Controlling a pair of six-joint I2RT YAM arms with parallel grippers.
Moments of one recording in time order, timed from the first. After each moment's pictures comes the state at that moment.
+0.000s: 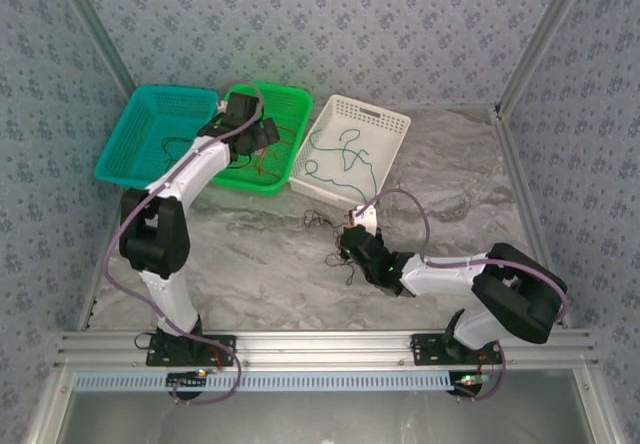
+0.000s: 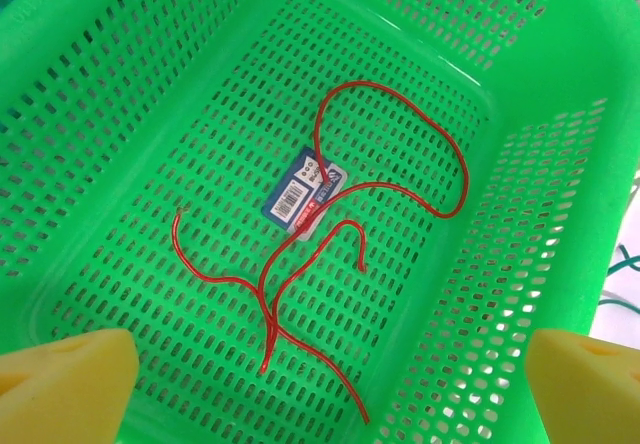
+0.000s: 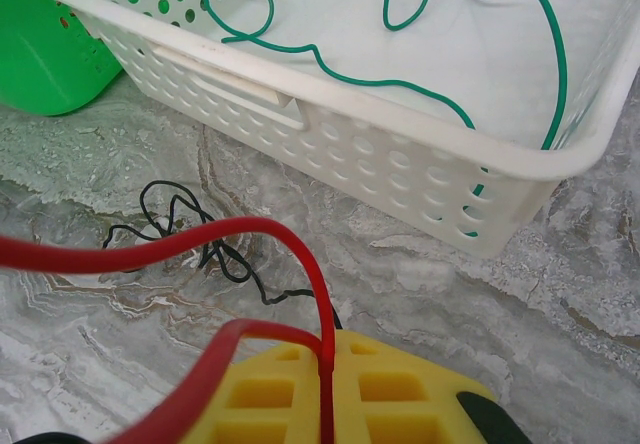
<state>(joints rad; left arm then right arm) -0.33 1.85 1.57 -0.54 -0.19 -0.60 0.96 1.44 0.52 0.28 0.58 0.55</state>
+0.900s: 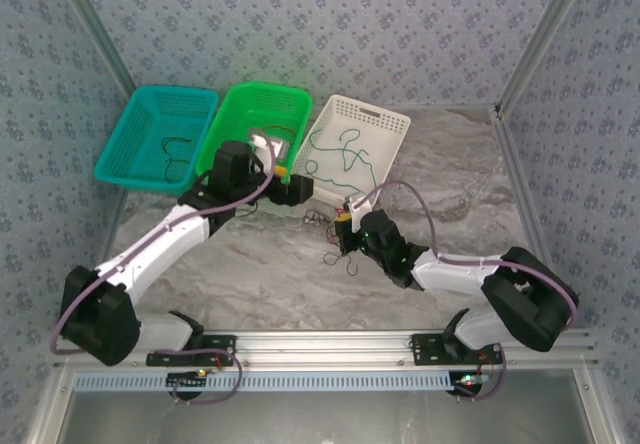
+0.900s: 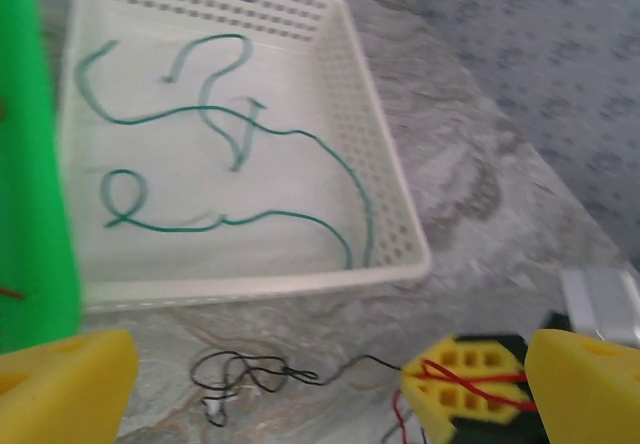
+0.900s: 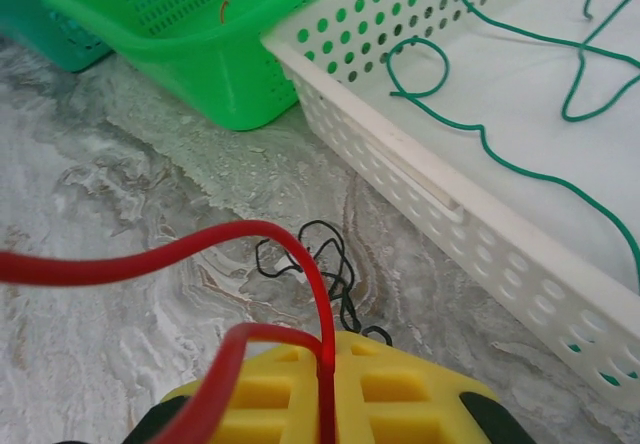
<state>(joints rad) -0.53 1.29 0.96 -0.14 0.40 -0.26 0.81 1.38 0.49 0.46 0.13 0.26</state>
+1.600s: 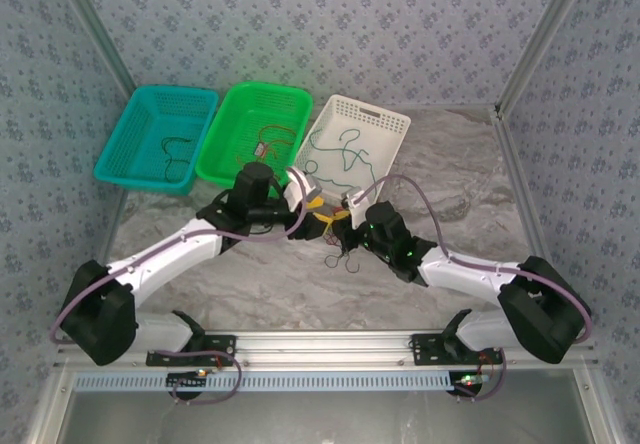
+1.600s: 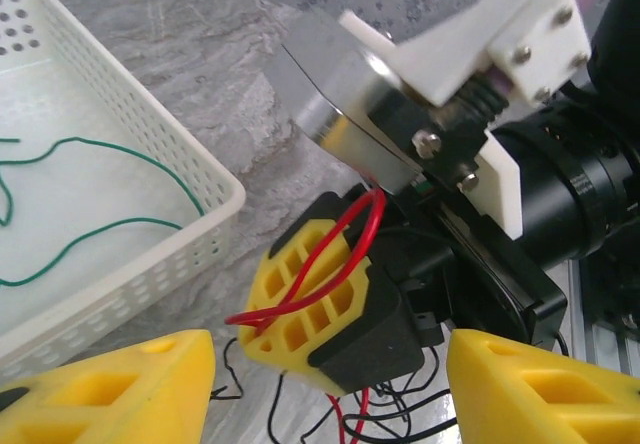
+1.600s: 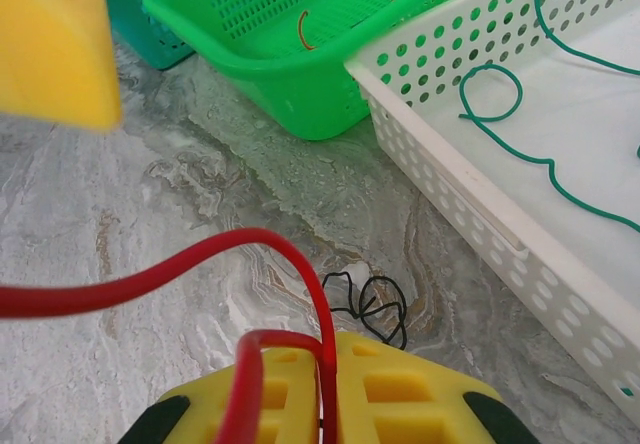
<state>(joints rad) -0.68 1.32 0.87 -0.06 0.59 0.09 0.78 1.30 0.54 0.35 -0.03 0.21</state>
